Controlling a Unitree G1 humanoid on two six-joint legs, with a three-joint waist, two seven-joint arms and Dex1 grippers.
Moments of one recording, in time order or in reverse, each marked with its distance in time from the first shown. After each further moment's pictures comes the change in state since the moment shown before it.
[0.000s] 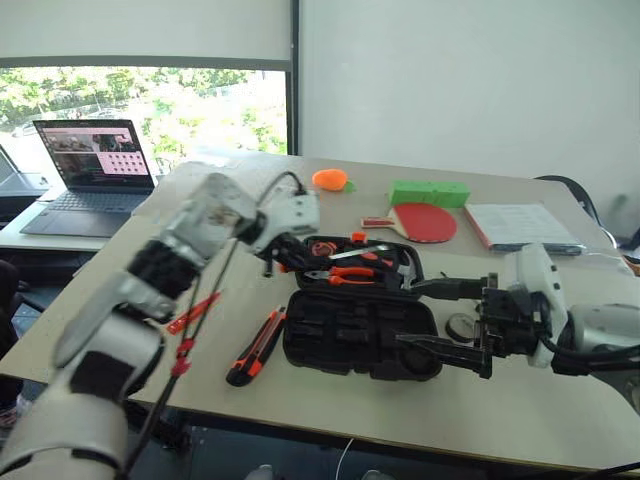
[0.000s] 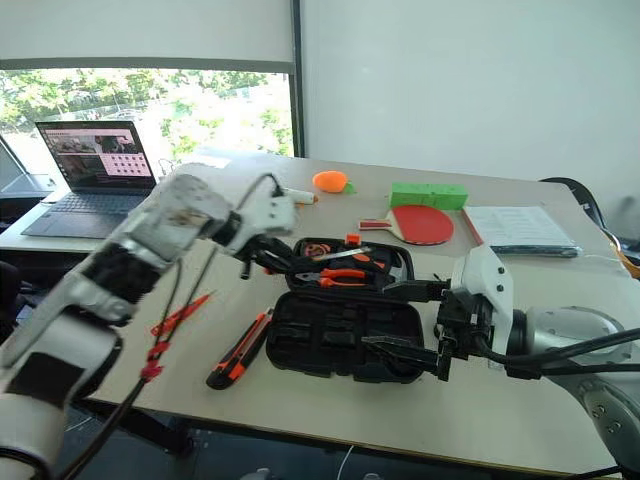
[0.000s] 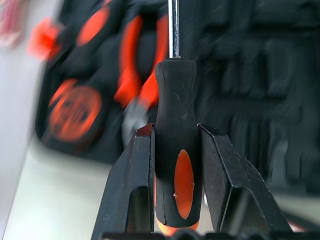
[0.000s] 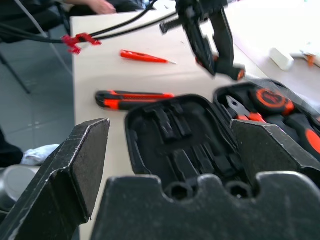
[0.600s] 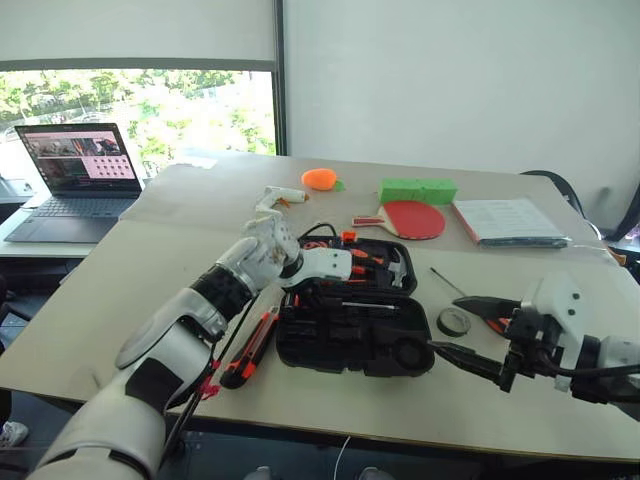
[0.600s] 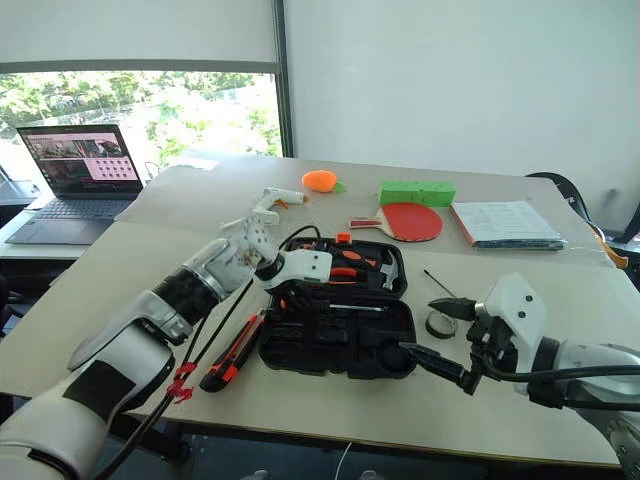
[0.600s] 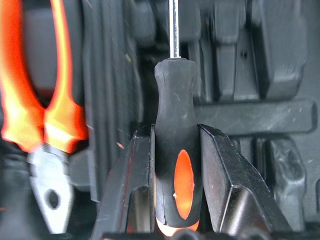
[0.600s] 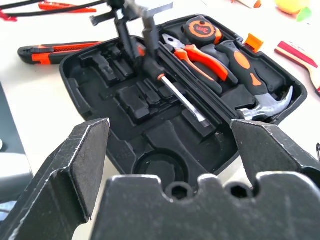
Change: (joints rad) left arm 0.073 -0.095 -0.052 0.046 0.241 0.018 -0.021; right arm 0.204 0.025 -0.131 -0.043 -0.116 -0.007 -0.076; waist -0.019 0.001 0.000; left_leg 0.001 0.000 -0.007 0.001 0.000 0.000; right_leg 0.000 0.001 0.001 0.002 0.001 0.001
